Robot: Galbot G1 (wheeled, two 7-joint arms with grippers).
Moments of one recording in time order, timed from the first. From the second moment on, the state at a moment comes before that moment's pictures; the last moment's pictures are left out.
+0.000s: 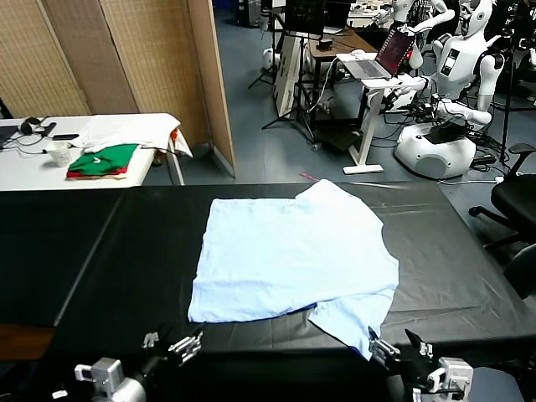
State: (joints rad) left arm 1.77 -1.12 -0.56 -2.22 -0.59 0.40 -0.05; right arm -1.74 1.36 0.63 2.33 0.39 -0.64 0.20
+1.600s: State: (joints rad) left arm 1.88 -1.12 -0.64 -2.26 -0.47 0.31 -0.11; right arm -1.82 1.35 0.60 2.42 0.35 -0.59 0.15
